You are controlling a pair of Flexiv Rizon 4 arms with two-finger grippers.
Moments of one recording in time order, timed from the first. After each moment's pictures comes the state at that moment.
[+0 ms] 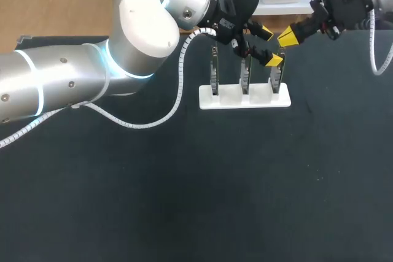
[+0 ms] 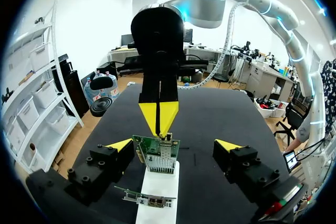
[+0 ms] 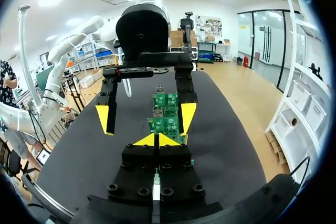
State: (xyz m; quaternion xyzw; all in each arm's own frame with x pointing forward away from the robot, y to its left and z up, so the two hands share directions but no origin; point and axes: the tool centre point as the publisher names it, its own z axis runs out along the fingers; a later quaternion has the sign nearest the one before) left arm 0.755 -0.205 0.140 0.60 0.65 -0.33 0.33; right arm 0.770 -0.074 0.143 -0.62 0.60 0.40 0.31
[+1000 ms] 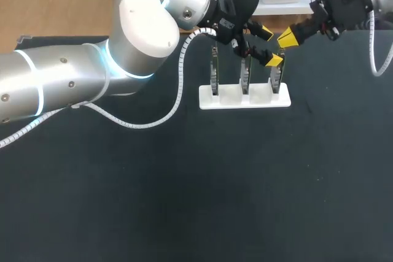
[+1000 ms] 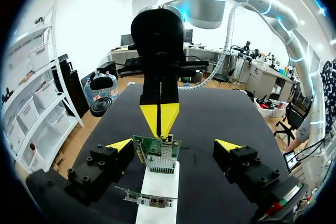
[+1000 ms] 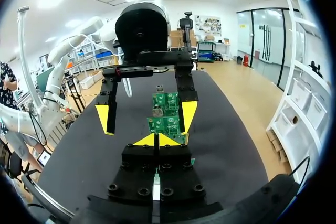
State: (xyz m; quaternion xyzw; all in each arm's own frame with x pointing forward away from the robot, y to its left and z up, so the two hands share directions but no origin) left arm 0.755 -0.205 0.140 0.60 0.65 -0.33 0.33; right arm 0.768 -0.073 0.141 -0.61 0.61 0.40 0.31
